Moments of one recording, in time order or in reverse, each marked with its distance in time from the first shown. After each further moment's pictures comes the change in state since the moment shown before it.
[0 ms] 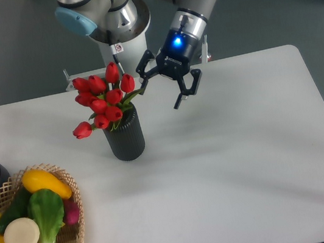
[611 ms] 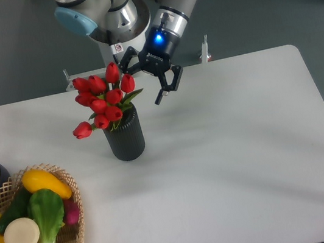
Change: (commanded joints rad) arm -0.044 0.034 -0.045 0.003 -0.141 -0.003
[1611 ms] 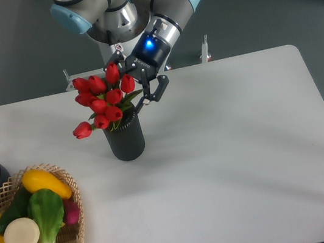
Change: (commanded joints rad) arm -0.078 -0.068 0.045 -0.003 -0.062 -0.003
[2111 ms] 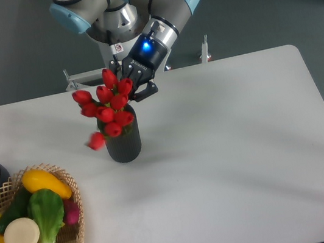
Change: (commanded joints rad) arm 0.002 0.018 0.025 -0.003 -0.008 -0.012
